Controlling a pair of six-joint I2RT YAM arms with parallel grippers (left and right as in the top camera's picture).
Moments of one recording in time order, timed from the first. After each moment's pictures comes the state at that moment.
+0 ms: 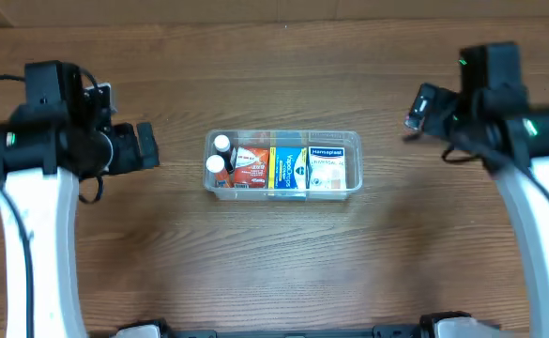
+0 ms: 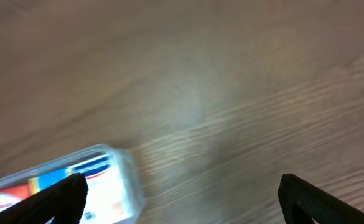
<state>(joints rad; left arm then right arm) 0.13 1.42 1.57 -1.34 0.11 -0.09 0.10 1.40 1.57 -1.16 0.15 0.45</state>
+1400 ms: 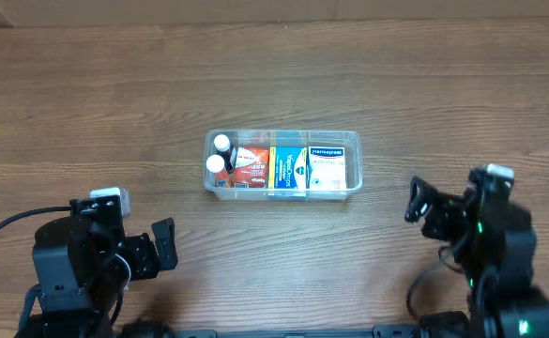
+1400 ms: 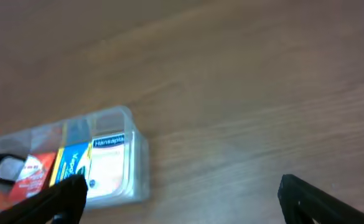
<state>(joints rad) 0.09 0.64 1.01 -1.18 0.14 -0.12 0.11 0.51 0.69 -0.73 0.06 0.34</state>
